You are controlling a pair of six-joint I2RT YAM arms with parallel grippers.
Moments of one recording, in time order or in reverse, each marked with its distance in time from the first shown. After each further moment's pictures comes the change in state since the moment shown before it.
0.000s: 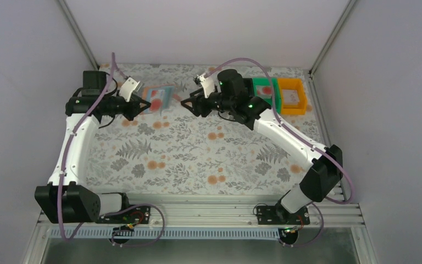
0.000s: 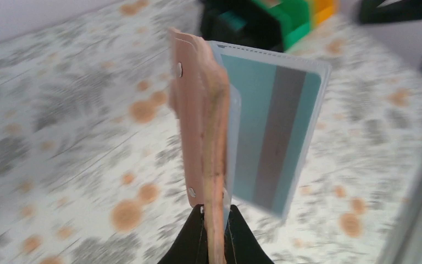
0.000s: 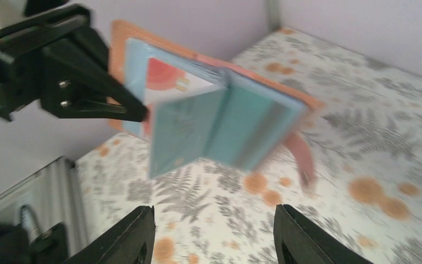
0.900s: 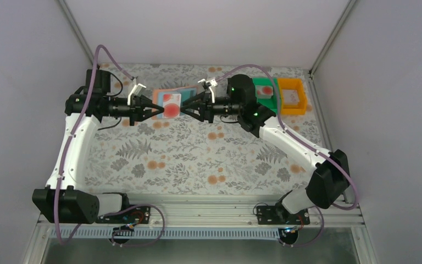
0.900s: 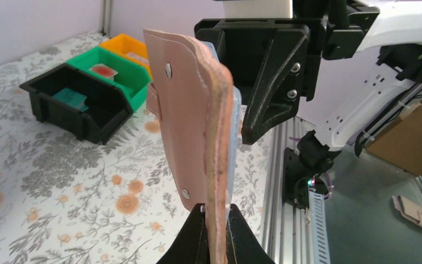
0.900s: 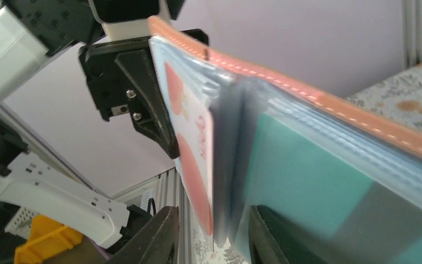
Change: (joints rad) left arm -0.071 -0.006 0.064 -0.122 0.362 0.102; right arm -0.042 -0.082 -0.200 0.342 -0.352 0.190
